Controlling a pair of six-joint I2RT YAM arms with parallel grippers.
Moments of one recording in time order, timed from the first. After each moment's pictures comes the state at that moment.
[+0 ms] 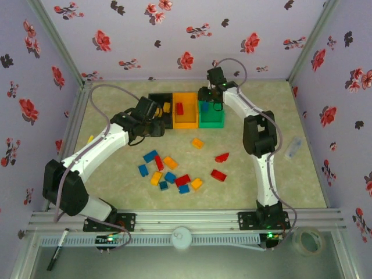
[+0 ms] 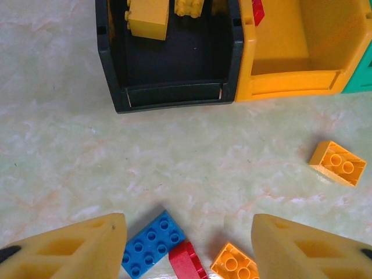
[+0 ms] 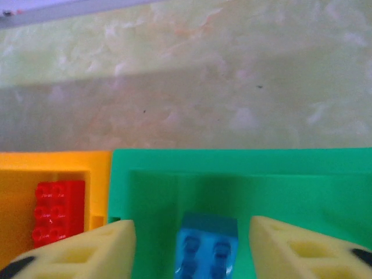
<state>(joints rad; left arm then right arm) -0.60 1.47 1.25 -0.77 -0.17 -0.44 0.37 2.32 2.04 -0.62 -0.07 0.37</state>
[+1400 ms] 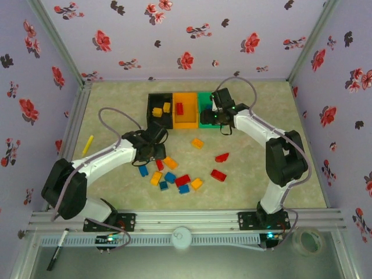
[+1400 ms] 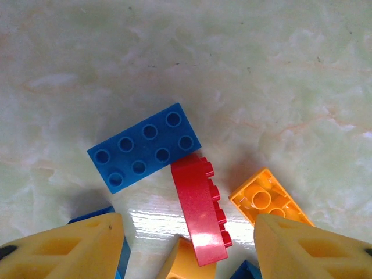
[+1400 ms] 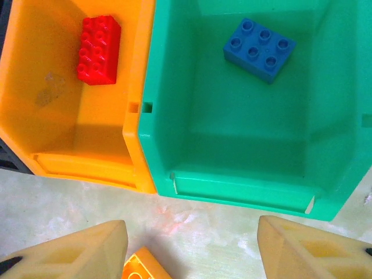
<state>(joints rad) -0.72 1.45 0.97 -0.74 -0.20 -0.78 0.45 1.77 1.33 -0.48 -0.07 0.36</state>
